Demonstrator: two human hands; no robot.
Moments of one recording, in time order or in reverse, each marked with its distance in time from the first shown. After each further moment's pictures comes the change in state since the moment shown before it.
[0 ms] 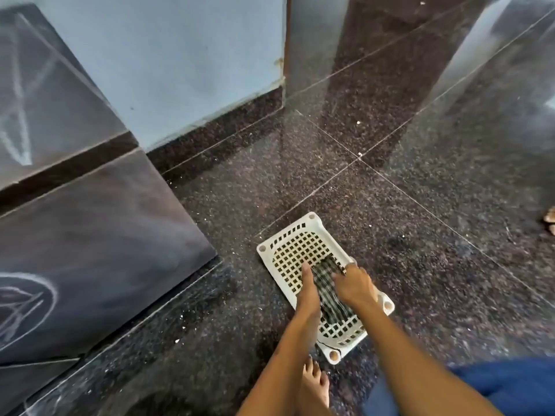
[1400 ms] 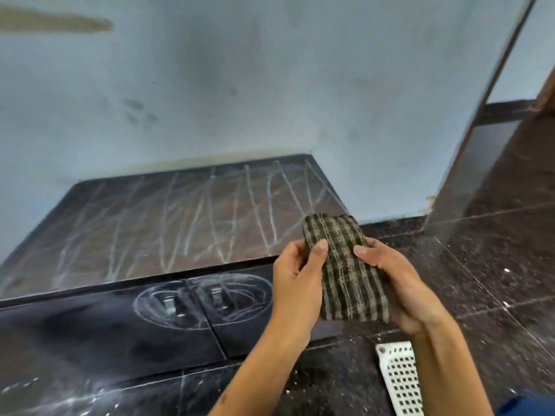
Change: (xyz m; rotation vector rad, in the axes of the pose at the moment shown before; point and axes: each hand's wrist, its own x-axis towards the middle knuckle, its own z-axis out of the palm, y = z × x) left_hand -0.292 0.139 -0.161 -0.279 0.279 1.096; right_hand -0.232 -0.239 -0.133 1.093 -0.907 -0.745
